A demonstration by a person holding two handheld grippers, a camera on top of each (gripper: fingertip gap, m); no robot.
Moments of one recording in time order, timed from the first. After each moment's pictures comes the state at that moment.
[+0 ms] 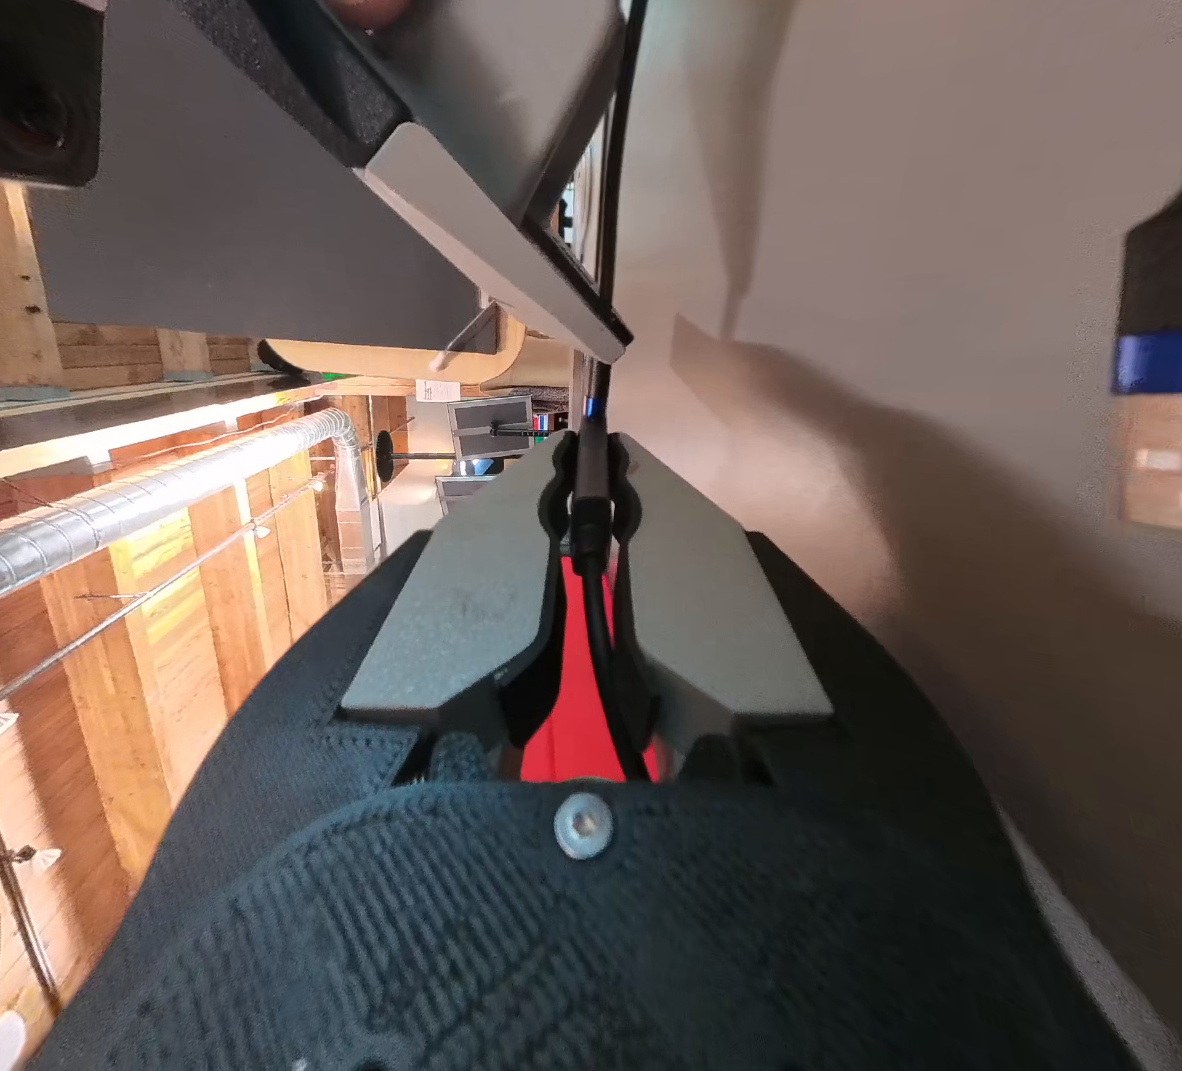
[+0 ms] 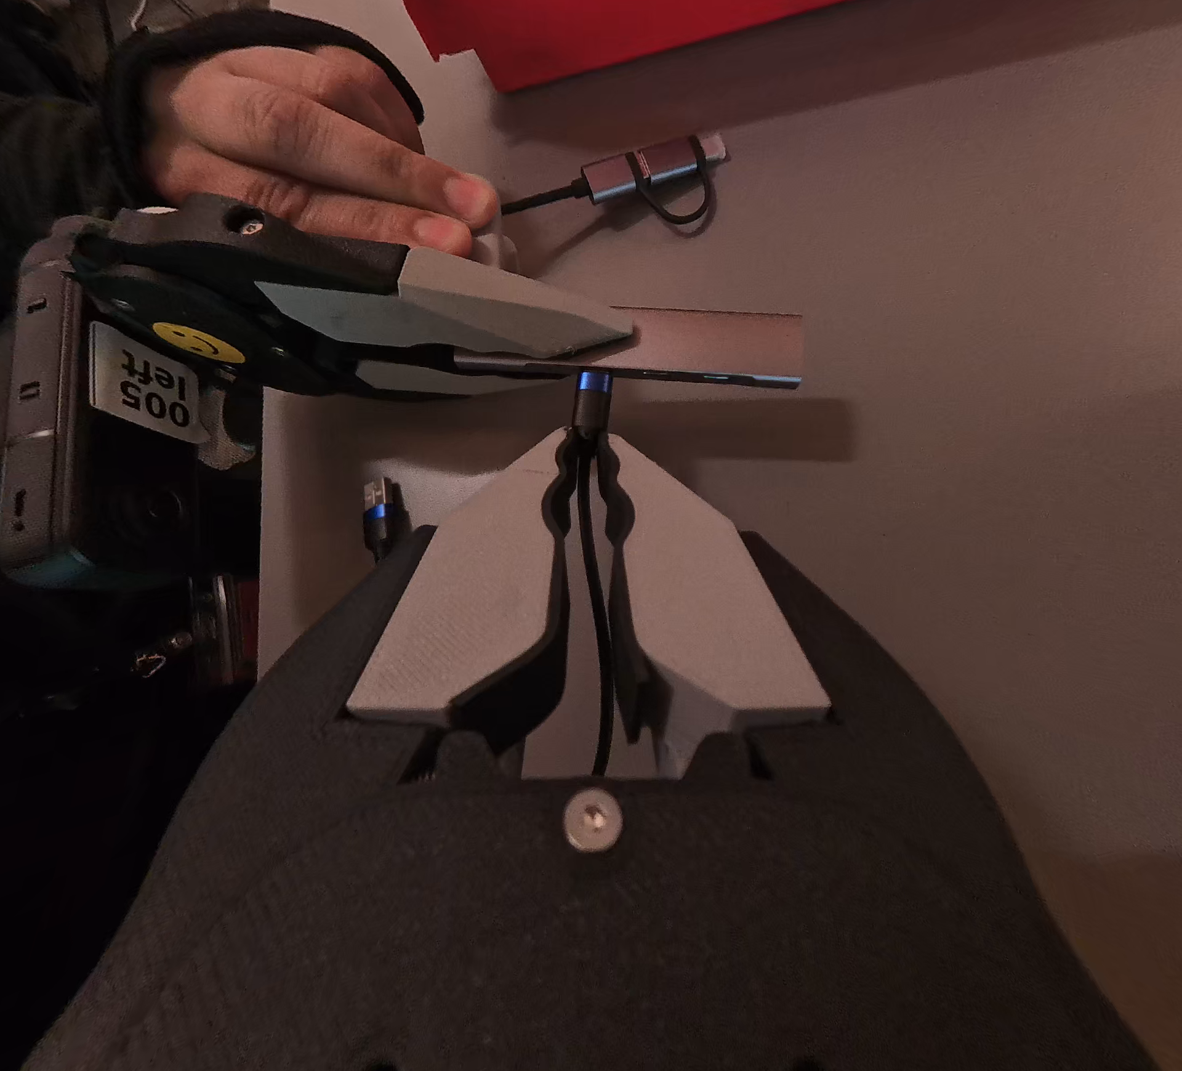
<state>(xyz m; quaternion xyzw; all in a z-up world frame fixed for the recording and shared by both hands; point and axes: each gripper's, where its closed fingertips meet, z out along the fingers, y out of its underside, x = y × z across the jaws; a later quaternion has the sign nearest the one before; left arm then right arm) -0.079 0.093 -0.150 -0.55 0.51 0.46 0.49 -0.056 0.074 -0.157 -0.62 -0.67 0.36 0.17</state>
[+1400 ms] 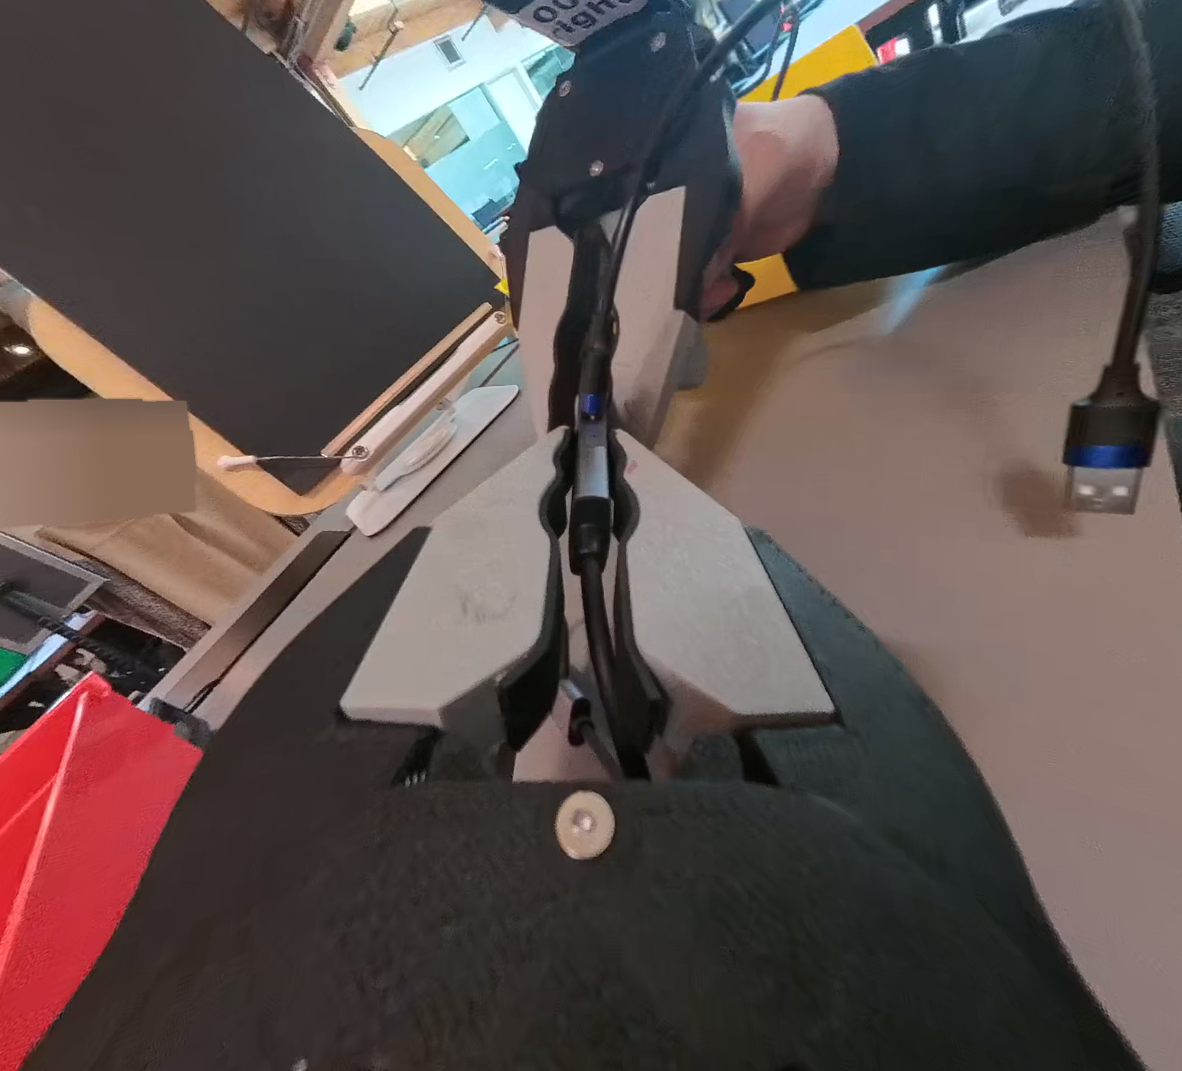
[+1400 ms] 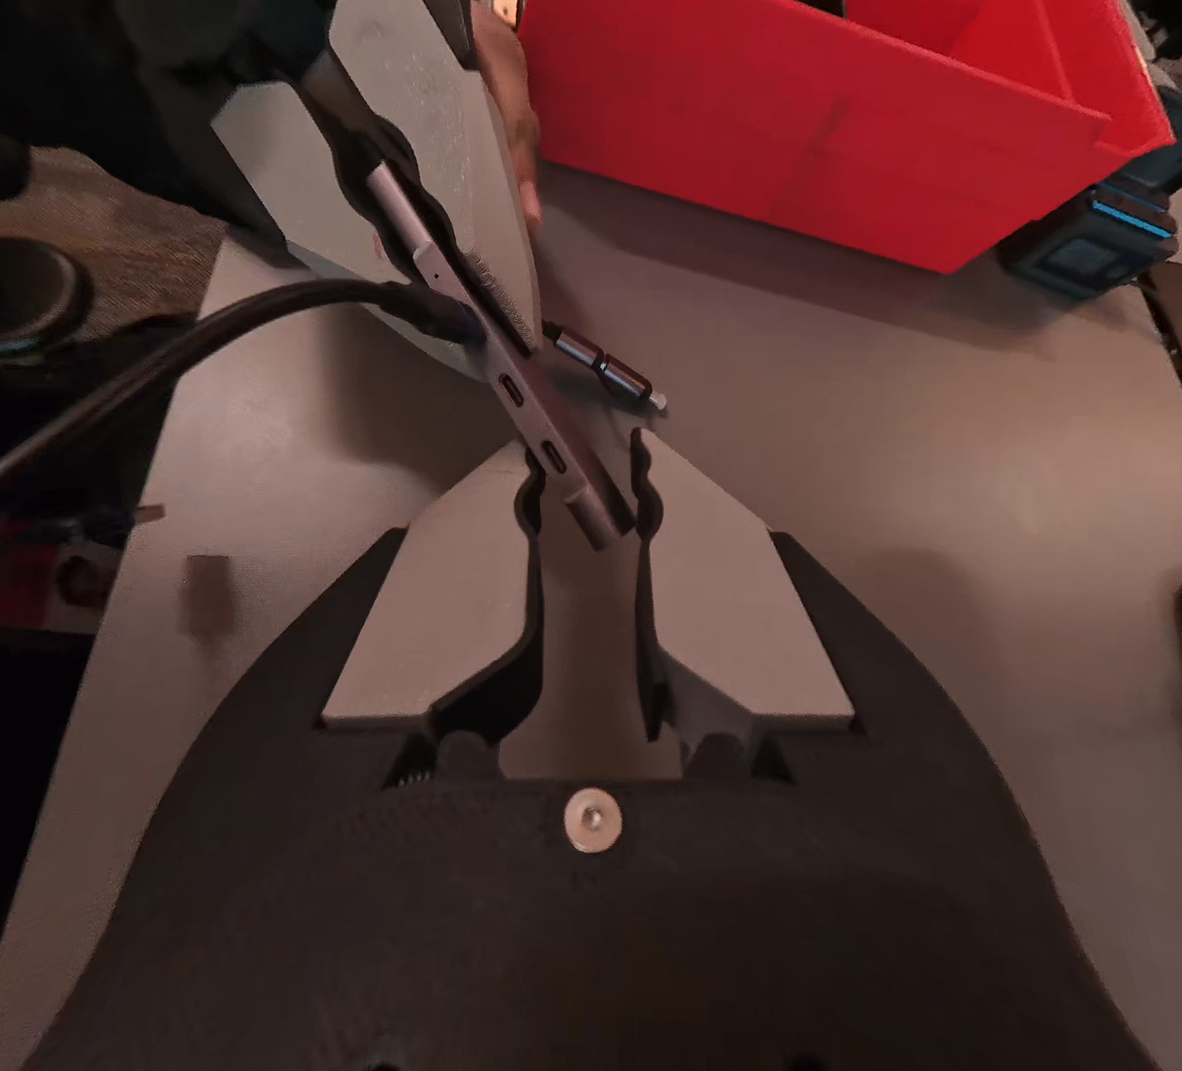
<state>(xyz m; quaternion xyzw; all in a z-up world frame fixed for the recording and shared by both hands) -0.042 0.046 -0.099 -0.58 0.42 -0.03 0.70 -0.056 0.065 -0.131 -0.47 -0.76 0.30 0.34</state>
